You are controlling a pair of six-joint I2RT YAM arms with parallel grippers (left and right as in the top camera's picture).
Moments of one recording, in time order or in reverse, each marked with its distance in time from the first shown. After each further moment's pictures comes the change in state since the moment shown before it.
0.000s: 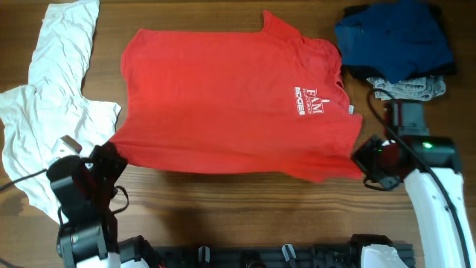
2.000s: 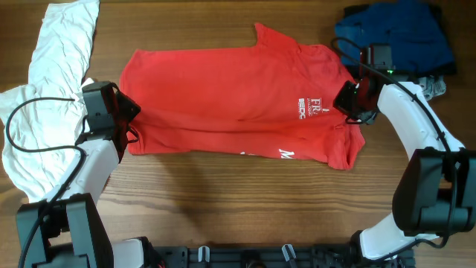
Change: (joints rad) left arm -0.193 0.937 0.222 0.540 -0.254 0.082; right arm 0.031 0.657 0.254 0.444 -0.022 -0.216
